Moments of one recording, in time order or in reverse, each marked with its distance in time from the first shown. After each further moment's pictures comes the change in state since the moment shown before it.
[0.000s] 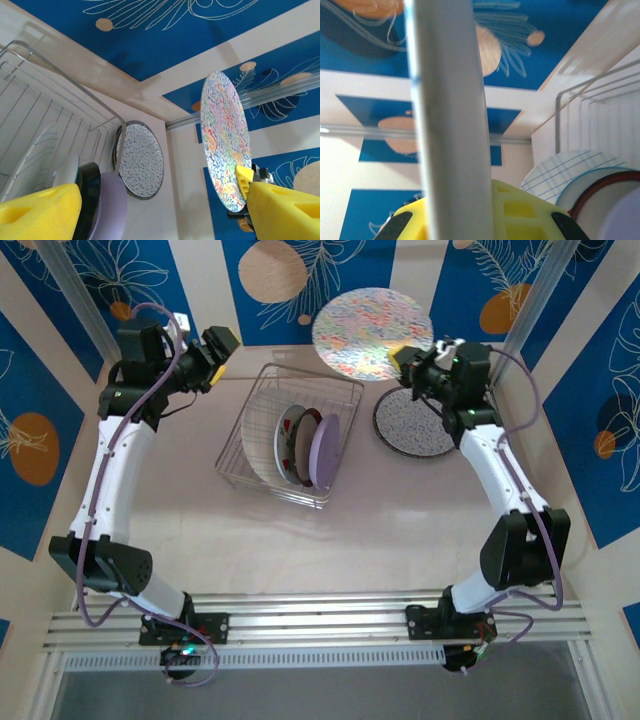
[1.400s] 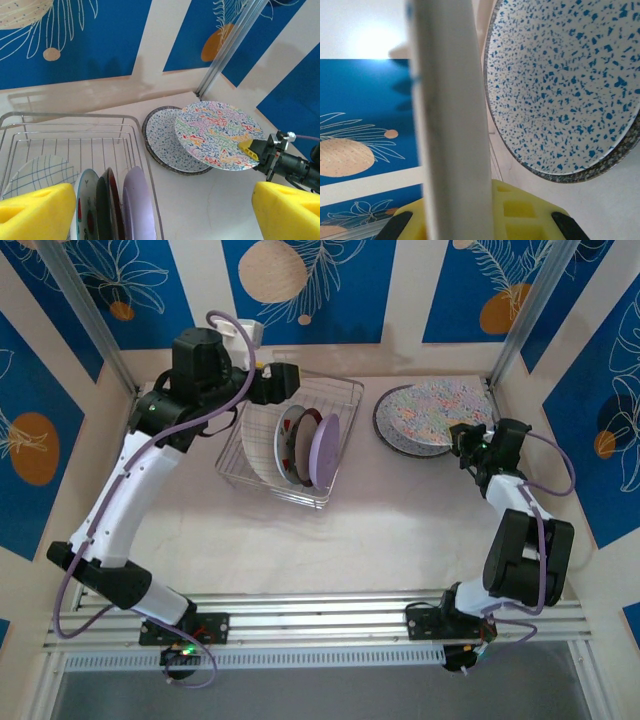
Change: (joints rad) left arm -0.384 -0.046 0.076 -0.124 -0.360 0.573; right arm -0.361 -0.048 -0.562 0.157 0.026 -0.138
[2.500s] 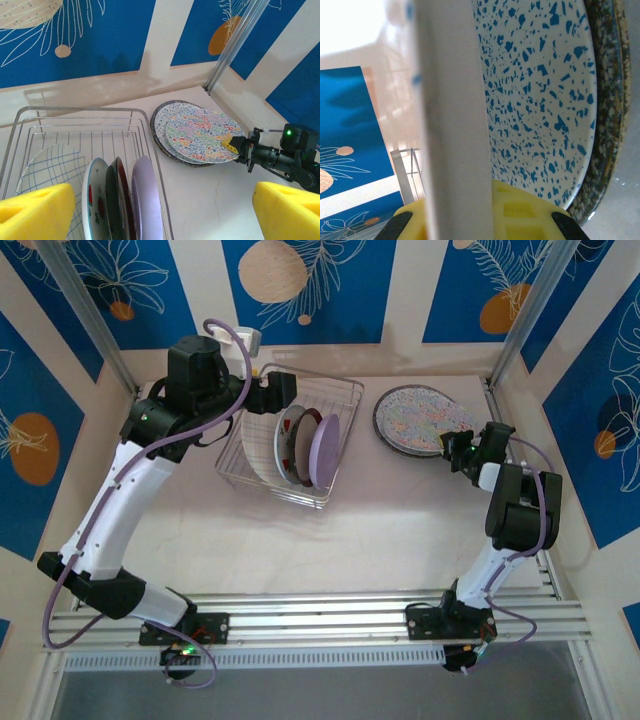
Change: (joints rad) left arm -0.029 -0.052 -0.019 -0.055 -0.066 0.019; right arm 0.008 0.343 0.083 0.133 -0.047 -0.009
